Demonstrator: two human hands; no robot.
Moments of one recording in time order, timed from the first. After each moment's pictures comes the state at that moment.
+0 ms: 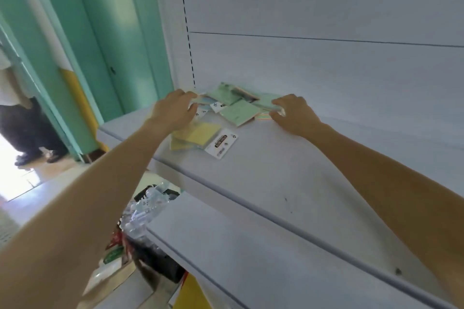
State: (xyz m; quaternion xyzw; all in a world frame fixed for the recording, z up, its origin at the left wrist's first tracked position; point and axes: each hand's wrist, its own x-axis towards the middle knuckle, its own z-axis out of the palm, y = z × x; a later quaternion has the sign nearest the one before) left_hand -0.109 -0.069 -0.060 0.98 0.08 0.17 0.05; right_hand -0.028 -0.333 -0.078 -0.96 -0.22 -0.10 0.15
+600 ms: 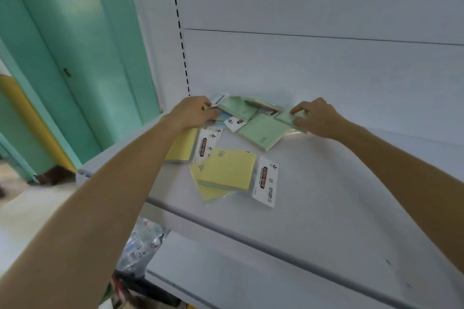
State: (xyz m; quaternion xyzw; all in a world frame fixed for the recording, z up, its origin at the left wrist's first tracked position) left_hand 0.017 -0.009 -0.067 0.98 -0.03 0.04 0.21; right_hand 0.021 -0.298 -0.073 -0.98 -0.07 -0.03 0.17
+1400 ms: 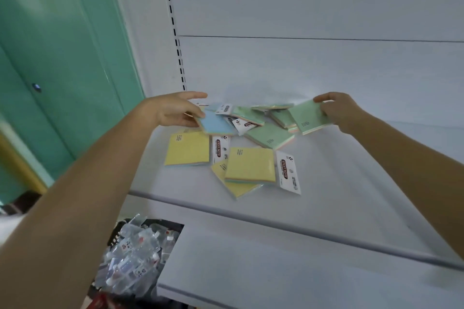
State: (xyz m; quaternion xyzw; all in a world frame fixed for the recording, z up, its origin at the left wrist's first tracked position) left_hand 0.011 0.042 -0.036 0.78 -0.02 -0.20 0.60; right_hand -0.011 -0.291 -0.058 -0.83 0.14 -0.11 0.52
